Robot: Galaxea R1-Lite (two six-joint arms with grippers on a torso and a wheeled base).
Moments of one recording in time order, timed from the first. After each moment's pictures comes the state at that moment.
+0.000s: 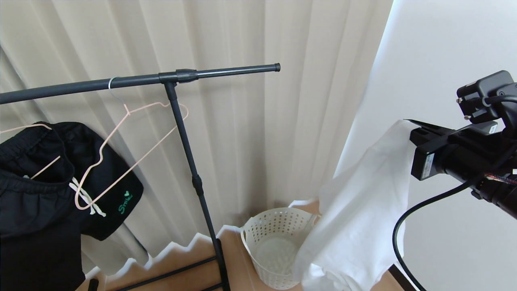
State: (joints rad) left arm 0.00 0.00 0.00 0.00 -0.03 0.00; right arm 0.49 1.36 -0.64 -0.73 -0.30 -0.27
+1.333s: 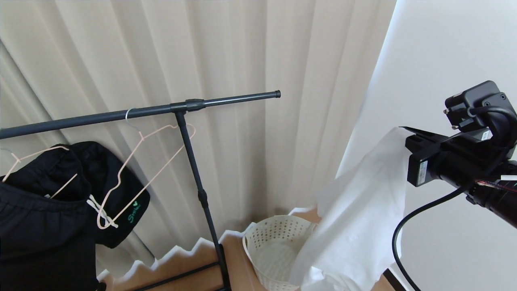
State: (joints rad) left arm 0.00 0.00 0.00 0.00 -0.03 0.01; right arm 0.49 1.38 -0.62 -0.73 -0.30 -0.29
